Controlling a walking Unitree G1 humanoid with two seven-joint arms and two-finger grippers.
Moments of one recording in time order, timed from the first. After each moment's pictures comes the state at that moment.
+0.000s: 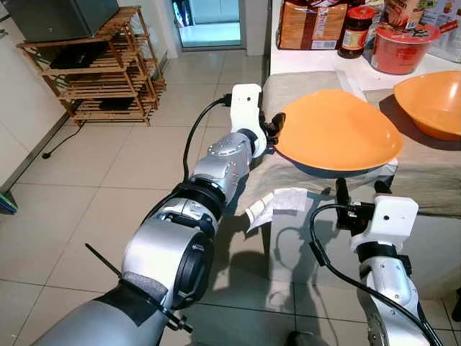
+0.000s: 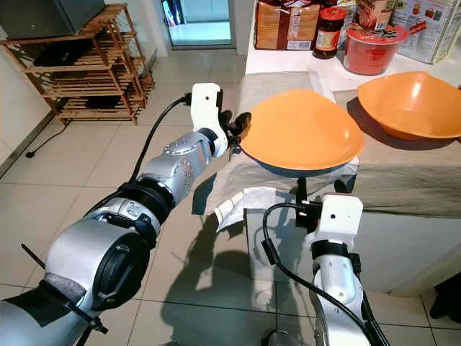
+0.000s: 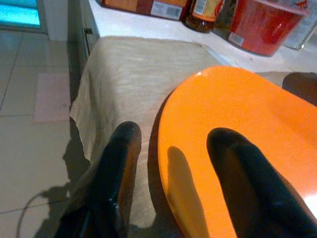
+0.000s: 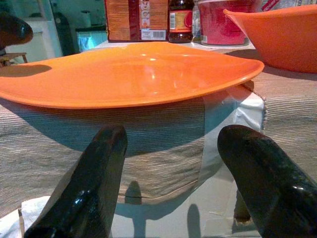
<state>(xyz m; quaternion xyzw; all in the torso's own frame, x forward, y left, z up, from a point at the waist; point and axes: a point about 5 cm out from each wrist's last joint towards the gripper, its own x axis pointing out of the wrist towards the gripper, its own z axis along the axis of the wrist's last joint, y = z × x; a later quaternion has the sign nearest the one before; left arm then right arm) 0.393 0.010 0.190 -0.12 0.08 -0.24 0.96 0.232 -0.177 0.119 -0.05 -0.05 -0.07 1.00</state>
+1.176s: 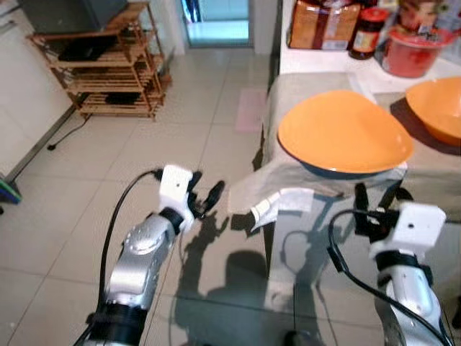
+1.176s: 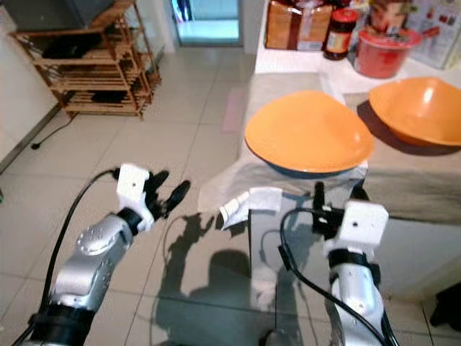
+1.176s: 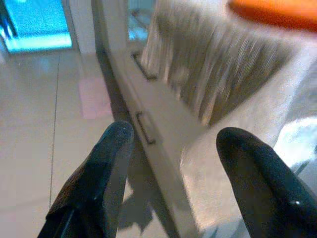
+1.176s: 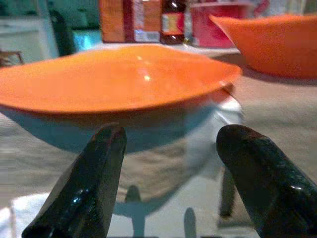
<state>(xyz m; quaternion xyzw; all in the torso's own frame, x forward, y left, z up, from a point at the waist) 0.299 0.123 0.112 -0.01 0.03 -0.25 0.97 0.222 -0.196 0.125 -0.04 -0.05 -0.09 0.99</state>
